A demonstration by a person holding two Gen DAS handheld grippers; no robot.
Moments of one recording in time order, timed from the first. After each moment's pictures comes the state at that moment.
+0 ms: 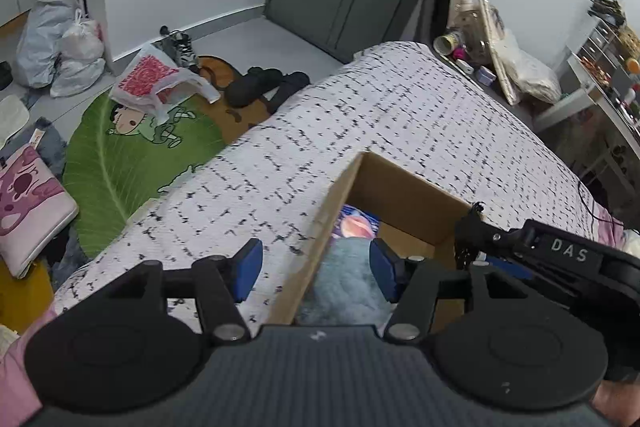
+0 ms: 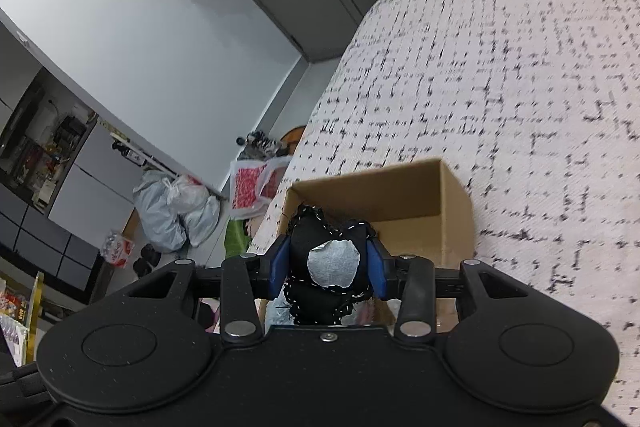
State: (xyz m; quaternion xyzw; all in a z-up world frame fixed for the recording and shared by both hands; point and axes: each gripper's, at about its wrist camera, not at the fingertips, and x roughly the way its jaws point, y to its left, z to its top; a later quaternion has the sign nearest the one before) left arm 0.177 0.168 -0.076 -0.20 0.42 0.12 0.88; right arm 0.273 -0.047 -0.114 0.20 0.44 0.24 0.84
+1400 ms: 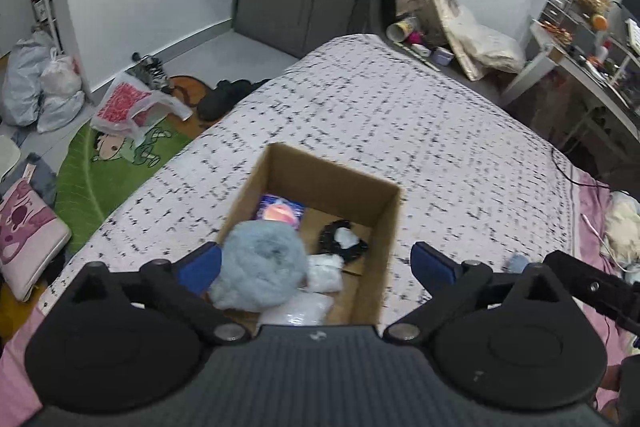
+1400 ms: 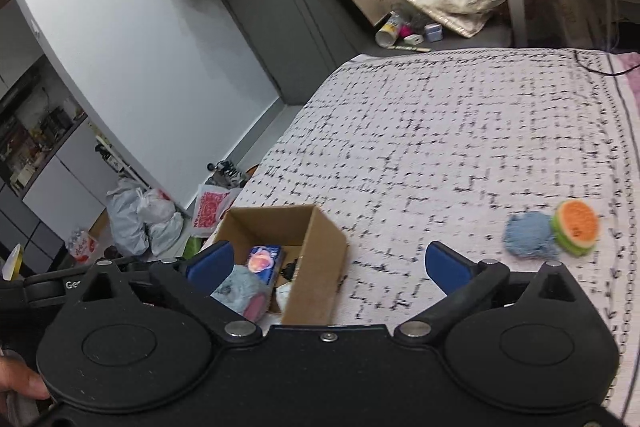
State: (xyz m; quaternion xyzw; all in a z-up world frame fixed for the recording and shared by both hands) left arm 0.180 0.065 -0.040 -0.14 0.42 0.09 0.89; right arm 0.224 -0.175 -0.060 0.14 0.37 0.21 0.89
